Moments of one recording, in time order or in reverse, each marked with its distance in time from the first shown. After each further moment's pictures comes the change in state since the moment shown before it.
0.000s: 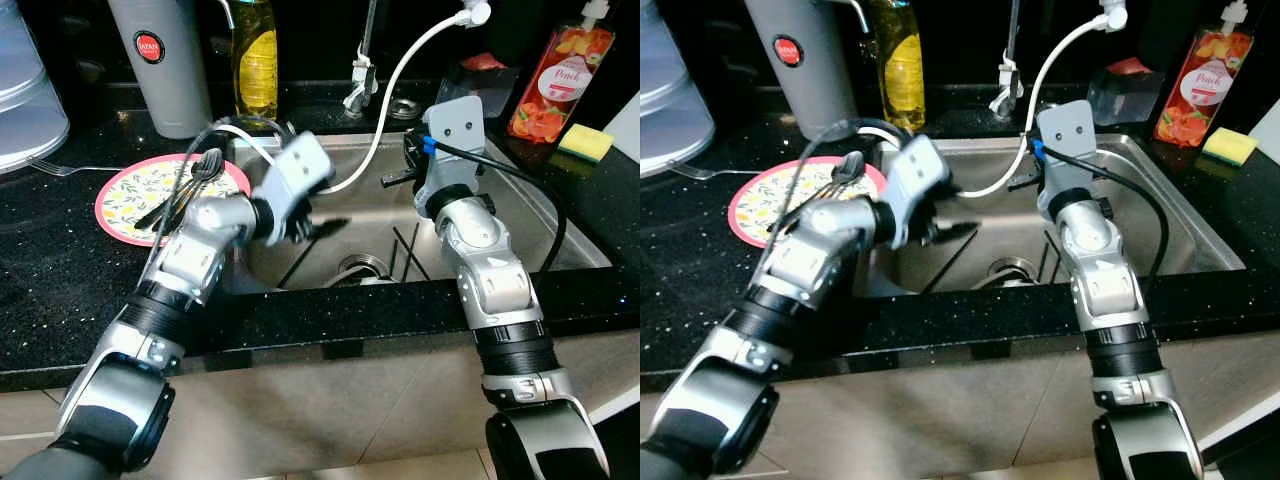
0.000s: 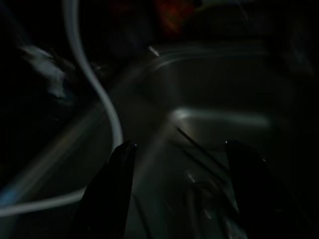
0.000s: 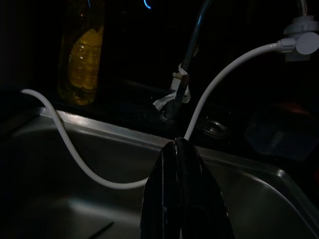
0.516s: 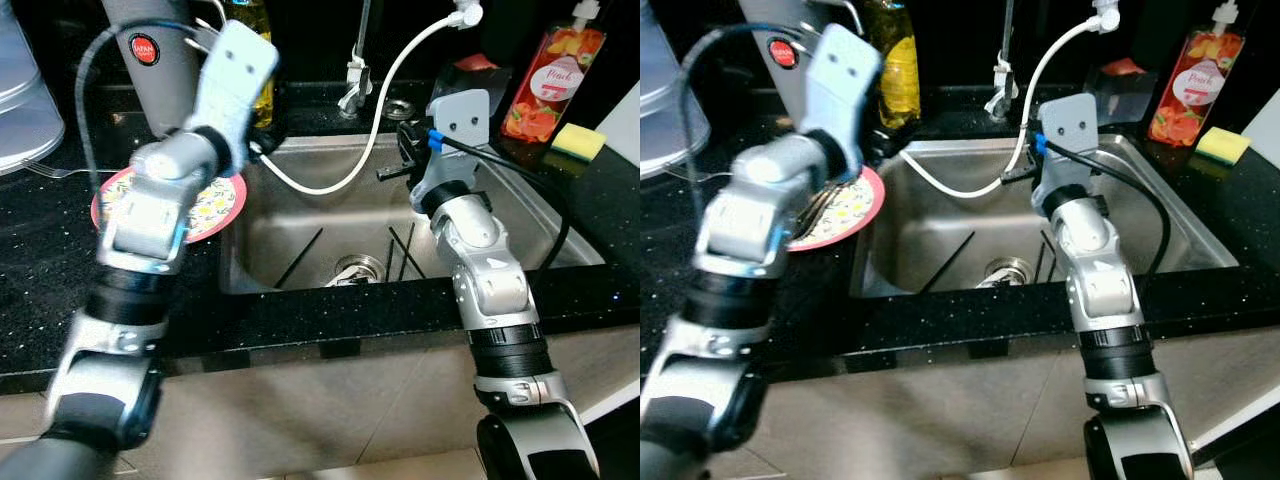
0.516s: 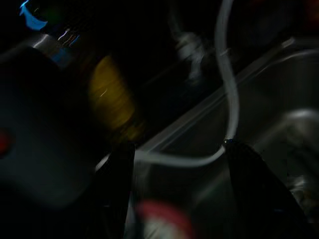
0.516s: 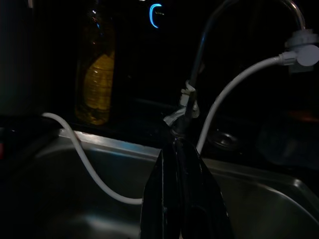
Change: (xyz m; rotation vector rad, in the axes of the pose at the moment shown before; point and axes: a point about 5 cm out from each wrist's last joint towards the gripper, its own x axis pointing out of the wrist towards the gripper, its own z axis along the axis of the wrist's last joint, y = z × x) left arm -0.067 0.057 0.033 0.047 0.138 0.499; right arm -0.001 0.007 0.010 0.093 -0.065 0.042
